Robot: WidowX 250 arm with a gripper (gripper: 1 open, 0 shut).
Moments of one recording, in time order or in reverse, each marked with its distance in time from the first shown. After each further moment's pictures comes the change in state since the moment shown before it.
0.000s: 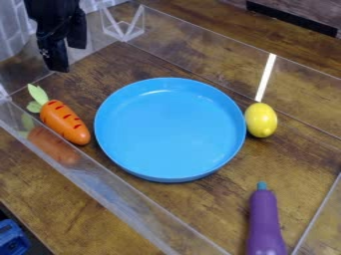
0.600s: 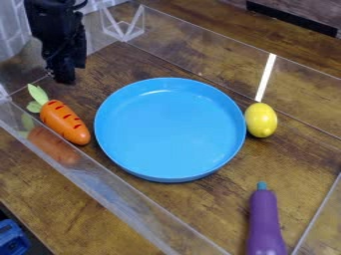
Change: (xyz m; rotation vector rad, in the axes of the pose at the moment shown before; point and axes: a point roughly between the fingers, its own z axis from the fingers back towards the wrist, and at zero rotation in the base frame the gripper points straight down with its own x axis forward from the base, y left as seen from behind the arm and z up) arm -0.007 0.013 -0.018 -0.005 -0.010 0.007
